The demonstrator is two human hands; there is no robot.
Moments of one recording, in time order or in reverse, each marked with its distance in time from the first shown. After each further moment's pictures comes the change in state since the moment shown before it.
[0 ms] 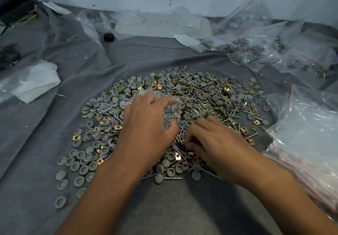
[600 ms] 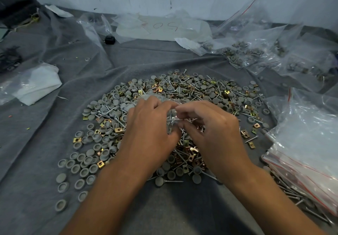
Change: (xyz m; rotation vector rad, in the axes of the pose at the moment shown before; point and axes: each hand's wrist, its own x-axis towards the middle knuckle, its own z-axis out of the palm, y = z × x) left_hand -0.001 0.002 0.001 0.019 0.005 0.039; right_hand 0.021 -0.021 0.004 0.421 0.641 0.047
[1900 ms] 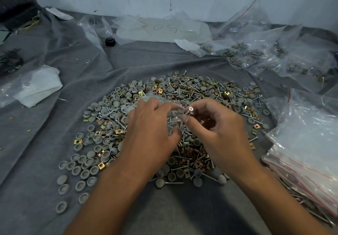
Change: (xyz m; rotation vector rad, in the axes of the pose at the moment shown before) left_hand 0.000 0.000 0.002 -0.003 -0.003 -0.039; right_hand 0.002 -0.002 -0.010 0.284 -0.027 0.225
